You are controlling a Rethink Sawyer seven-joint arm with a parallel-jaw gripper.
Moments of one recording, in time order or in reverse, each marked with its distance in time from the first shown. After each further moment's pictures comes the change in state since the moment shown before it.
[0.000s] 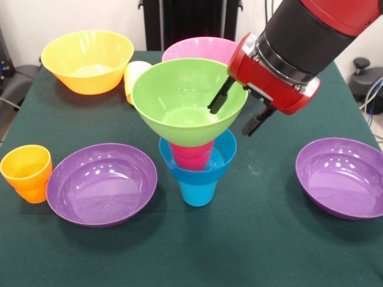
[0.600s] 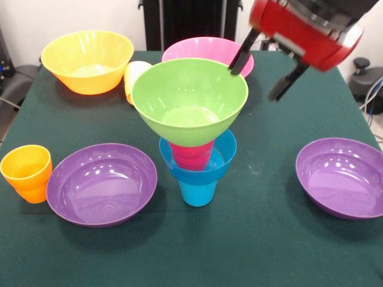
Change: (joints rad) arm -0.062 -0.009 -0.022 -0.228 0.070 0.282 0.000
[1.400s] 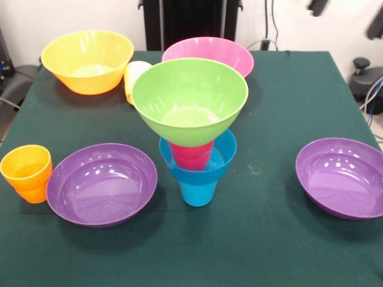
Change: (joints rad) arm -0.106 0.085 -0.212 -0.365 0.392 0.223 0.000
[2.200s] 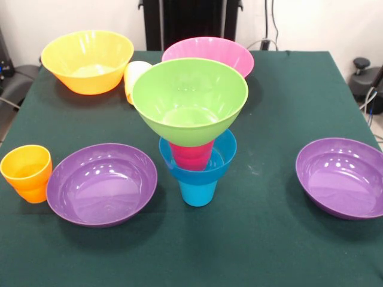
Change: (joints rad) arm 0.236 -0.027 0.057 0.351 -0.049 -0.384 0.024
